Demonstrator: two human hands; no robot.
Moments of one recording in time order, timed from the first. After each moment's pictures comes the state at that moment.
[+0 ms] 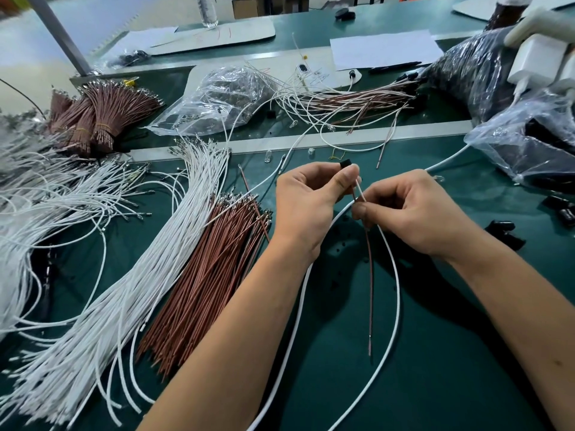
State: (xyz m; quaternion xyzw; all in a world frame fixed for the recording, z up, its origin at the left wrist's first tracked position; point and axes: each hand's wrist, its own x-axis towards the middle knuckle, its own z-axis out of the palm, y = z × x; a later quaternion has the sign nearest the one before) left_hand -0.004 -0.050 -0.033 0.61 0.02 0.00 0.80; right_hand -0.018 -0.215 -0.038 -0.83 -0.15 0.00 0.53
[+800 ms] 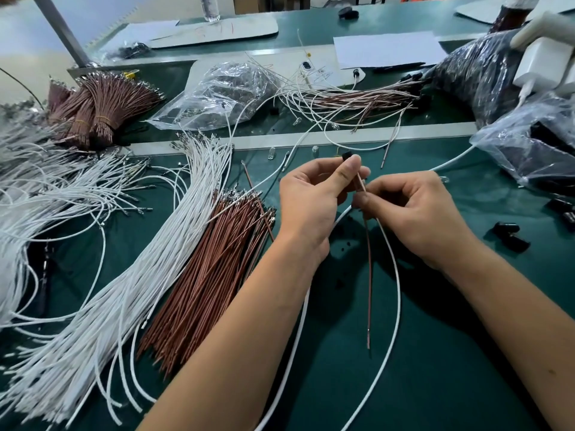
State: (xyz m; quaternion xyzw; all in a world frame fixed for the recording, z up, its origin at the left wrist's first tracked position) left_hand -0.007 -0.052 -0.026 0.54 0.05 -0.03 0.84; right_hand -0.023 -0.202 -0.045 -0.81 -0.12 -0.08 0.57
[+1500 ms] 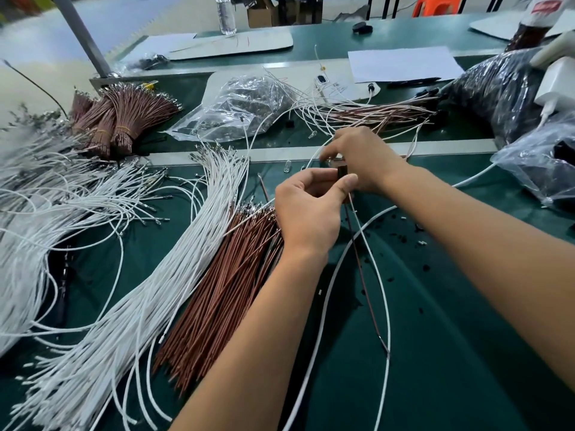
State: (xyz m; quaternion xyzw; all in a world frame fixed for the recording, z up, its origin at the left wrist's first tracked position) left_hand 0.013 -0.032 -0.040 0.65 0.07 0.12 0.75; right_hand 0.111 -0.151 -0.011 -0.96 -0.23 -0.06 0.11
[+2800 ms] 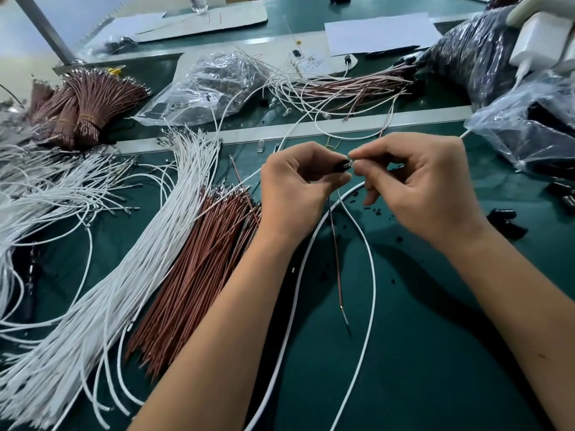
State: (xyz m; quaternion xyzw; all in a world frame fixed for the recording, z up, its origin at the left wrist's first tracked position) left_hand 0.009 -0.033 -0.043 0.72 -0.14 0.08 0.68; right_hand -0.015 -0.206 -0.028 -0.83 -0.19 -0.25 0.46
